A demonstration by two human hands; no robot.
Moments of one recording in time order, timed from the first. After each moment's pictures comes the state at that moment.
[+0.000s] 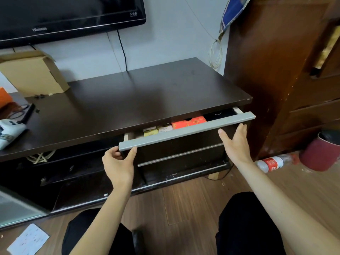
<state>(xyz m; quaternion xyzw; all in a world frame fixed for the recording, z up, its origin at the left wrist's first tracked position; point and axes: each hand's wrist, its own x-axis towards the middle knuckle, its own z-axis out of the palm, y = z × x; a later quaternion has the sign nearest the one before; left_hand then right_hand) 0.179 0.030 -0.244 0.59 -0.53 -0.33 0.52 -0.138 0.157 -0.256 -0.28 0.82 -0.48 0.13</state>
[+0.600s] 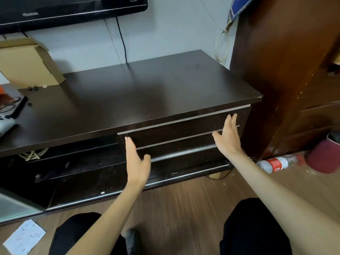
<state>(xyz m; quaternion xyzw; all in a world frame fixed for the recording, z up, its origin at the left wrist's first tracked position) 0.139 0.020 -0.279 0.51 -0.67 -0.39 0.38 -0.155 0.093 -0.282 -0.36 0.85 -0.38 0.07</state>
